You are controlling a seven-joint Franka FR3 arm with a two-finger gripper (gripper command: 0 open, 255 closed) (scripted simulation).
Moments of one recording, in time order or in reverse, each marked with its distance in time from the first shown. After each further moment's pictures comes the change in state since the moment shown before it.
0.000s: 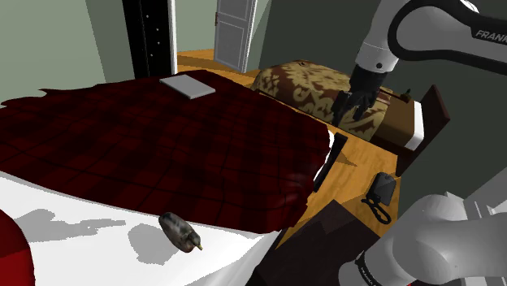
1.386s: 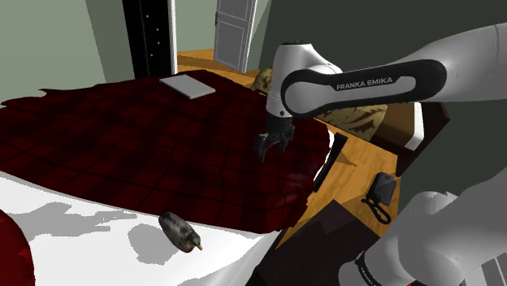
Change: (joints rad) arm 0.149 0.463 0.167 -0.036 0.125 0.435 0.114
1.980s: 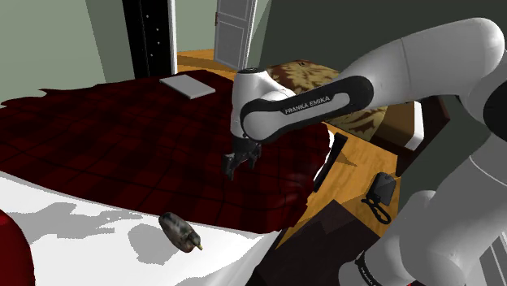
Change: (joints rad) arm 0.059 0.294 0.072 0.115 0.003 0.155 0.050
